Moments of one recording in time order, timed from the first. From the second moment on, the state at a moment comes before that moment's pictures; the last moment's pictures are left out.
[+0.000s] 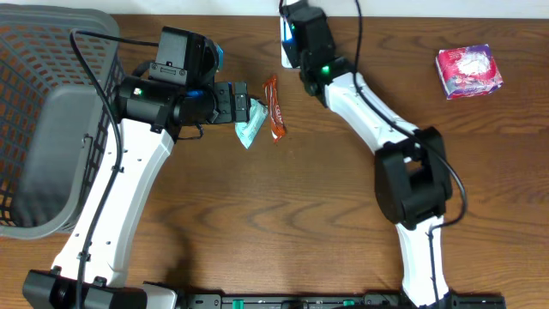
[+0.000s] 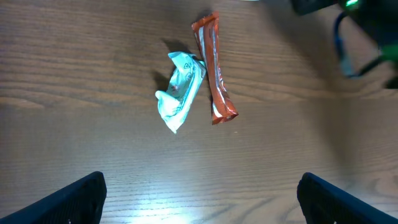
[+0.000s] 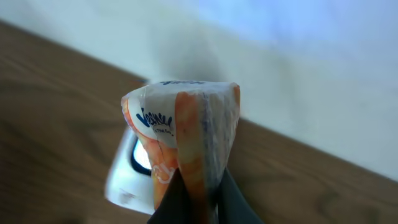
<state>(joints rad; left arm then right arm) -0.25 1.54 1.57 -1.05 0.18 -0.31 0.45 2.27 1.85 -0.12 0.35 -0.17</state>
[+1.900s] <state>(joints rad) -0.25 1.54 1.57 -1.05 0.18 -0.31 0.34 2.19 1.85 -0.82 -0.54 0.25</state>
